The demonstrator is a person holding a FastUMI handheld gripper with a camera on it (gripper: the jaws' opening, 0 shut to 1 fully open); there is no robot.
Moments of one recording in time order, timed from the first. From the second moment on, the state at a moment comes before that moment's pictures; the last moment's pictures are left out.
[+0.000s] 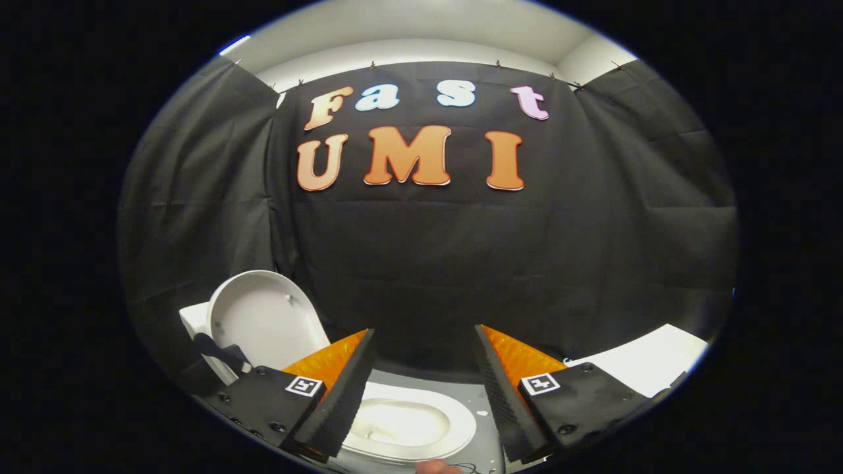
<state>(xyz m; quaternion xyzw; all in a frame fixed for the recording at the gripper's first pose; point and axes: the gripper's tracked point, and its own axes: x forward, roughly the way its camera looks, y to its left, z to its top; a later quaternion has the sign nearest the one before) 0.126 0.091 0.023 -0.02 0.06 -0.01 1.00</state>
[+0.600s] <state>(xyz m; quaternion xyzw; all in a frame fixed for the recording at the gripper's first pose) 0.069 -0.024 -0.032 -0.02 0.10 -0.09 0.99</state>
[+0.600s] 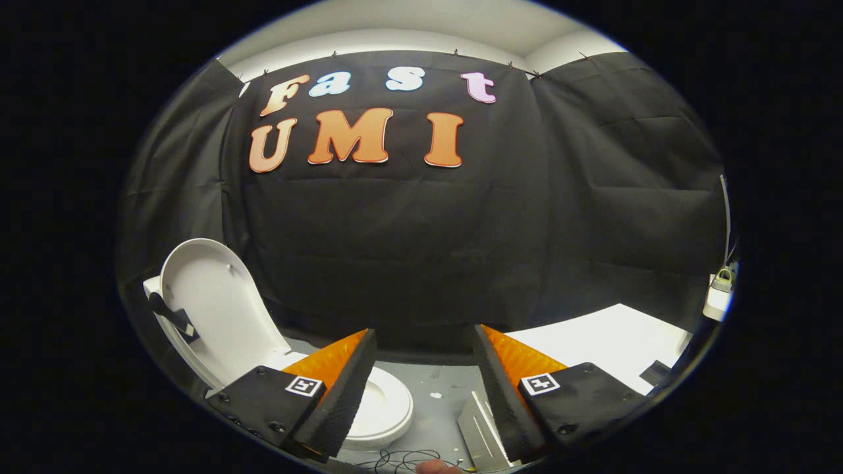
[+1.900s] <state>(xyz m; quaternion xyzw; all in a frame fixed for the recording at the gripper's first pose) 0.049 -0.058 -0.087 -0.01 0.13 -0.13 0.98</state>
